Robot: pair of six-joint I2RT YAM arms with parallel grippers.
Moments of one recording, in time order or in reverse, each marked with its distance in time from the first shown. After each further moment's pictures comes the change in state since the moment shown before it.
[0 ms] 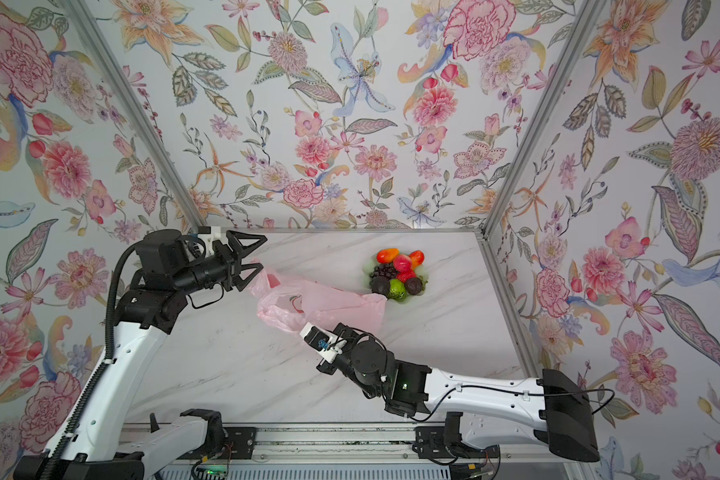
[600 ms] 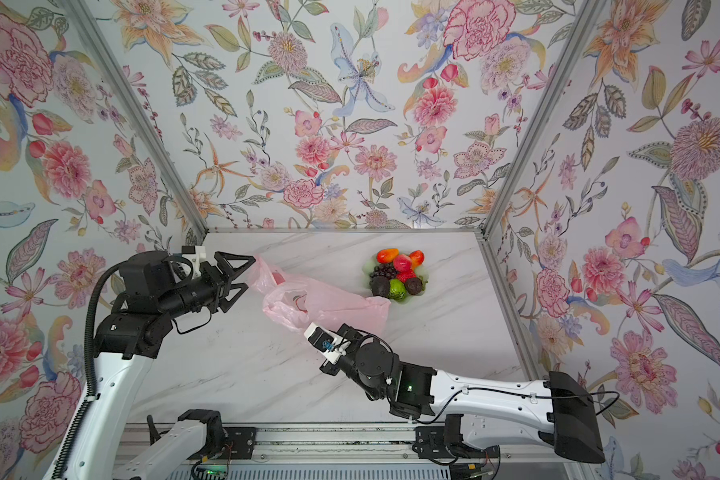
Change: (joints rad) left arm 0.040 -0.140 -0.090 -0.165 -0.068 0.088; right arm 0.015 -0.040 -0.009 -0.019 0.026 0.000
